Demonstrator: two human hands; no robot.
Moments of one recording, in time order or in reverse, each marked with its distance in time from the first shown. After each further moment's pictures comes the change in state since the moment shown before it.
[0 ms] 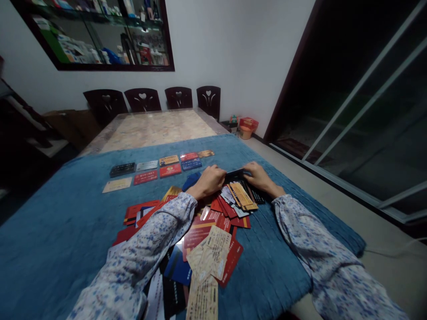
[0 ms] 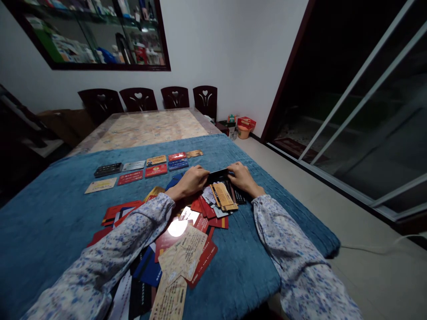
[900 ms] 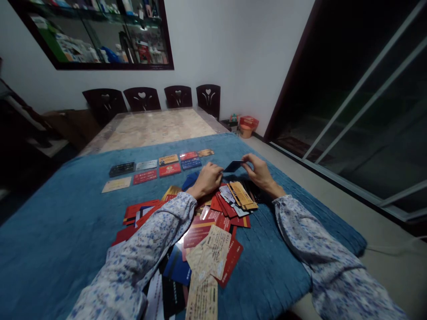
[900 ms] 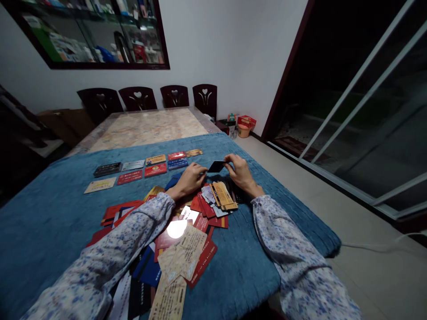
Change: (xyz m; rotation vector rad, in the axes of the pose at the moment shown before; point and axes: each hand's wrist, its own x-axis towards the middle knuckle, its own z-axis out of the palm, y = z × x) left_hand 0.000 -0.014 0.020 -0.132 0.155 -0.092; right_hand 0.004 -0.024 -0.010 0.227 0.400 -0.077
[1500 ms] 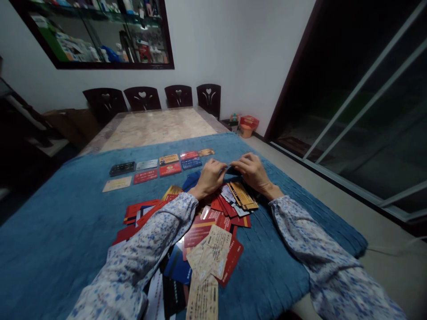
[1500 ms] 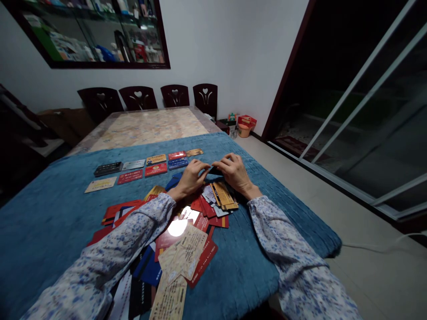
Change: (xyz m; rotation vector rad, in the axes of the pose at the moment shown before) left_hand 0.002 0.007 0.003 -0.125 0.262 0.110; right_hand 0.000 -0.021 0.003 -0.324 -0.076 -0.330
